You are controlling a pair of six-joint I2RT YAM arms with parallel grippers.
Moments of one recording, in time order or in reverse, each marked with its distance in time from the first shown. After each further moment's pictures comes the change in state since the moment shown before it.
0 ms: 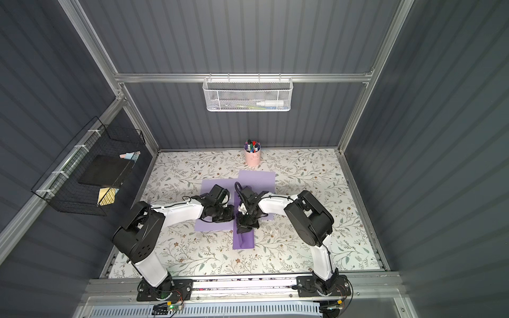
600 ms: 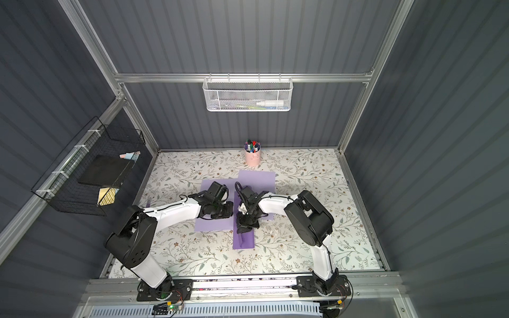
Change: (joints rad) left arm -0.003 -0.063 0.030 -0.050 -0.063 0.000; right arm -0.003 0.000 -0.002 0.003 -0.003 0.001
